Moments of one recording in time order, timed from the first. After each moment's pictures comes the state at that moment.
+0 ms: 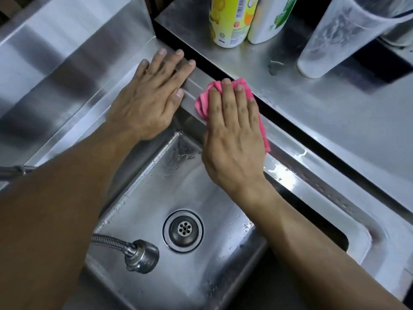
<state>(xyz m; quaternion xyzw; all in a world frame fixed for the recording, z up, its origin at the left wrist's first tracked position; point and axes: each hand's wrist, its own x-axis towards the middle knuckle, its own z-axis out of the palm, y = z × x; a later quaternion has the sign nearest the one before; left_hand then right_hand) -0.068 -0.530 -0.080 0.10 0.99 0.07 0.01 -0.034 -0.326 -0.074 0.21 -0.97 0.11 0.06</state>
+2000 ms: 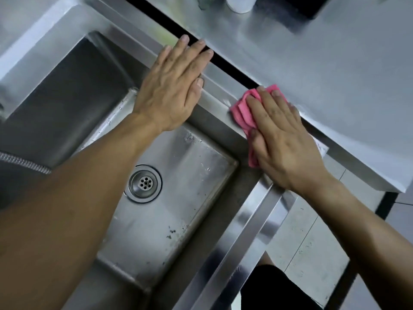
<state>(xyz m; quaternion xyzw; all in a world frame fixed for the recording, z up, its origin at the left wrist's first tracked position) -0.007 -0.356 -0.088 0.14 0.98 0.09 -0.04 0.040 -0.087 -0.059 0.27 -0.95 0.13 -0.03</state>
